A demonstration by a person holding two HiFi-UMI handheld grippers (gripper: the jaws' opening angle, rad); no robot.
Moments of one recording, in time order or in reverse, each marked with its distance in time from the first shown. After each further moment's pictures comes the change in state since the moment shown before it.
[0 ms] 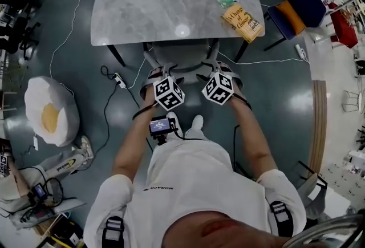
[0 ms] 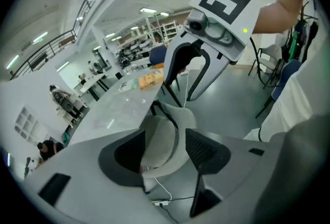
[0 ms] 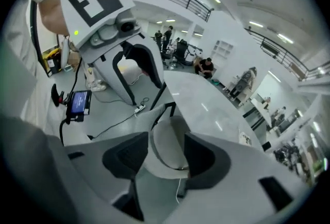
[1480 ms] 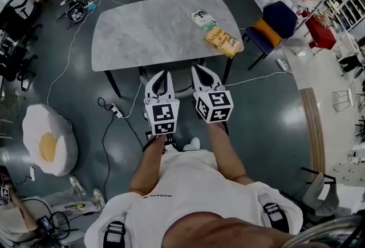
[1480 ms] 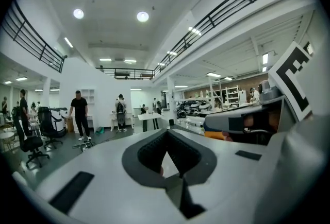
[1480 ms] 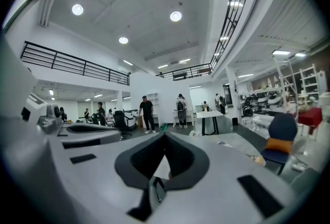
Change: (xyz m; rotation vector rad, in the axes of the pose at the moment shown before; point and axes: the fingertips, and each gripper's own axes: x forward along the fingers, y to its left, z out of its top) left arm -0.236 0.040 0.087 -0.592 -0.642 0.563; right arm -0.215 -0.026 0.130 0.804 -0.680 -0.519
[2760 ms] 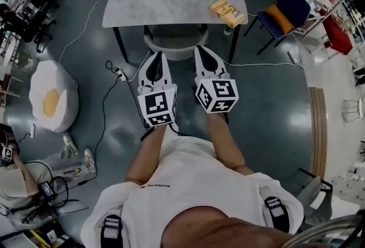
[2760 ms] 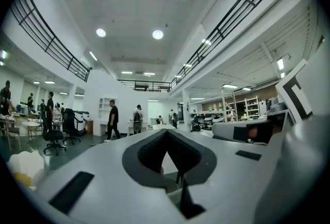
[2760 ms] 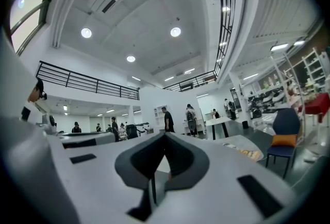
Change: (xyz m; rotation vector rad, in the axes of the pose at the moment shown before) left arm -0.192 -0.132 0.016 -0.088 -0.151 0.220; right arm -0.218 0.014 -0.011 0.055 -0.150 0.125
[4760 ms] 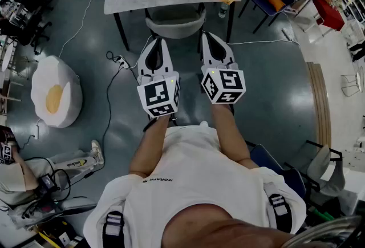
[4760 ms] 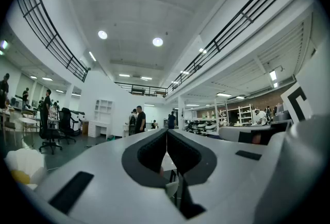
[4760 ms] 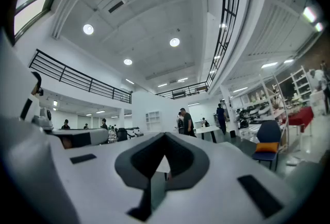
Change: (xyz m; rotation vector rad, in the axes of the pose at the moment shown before) left arm -0.148 0.022 0.036 -0.043 -0.053 -0.065; right arm -0.123 0.098 0.015 -0.050 -0.069 -0.128
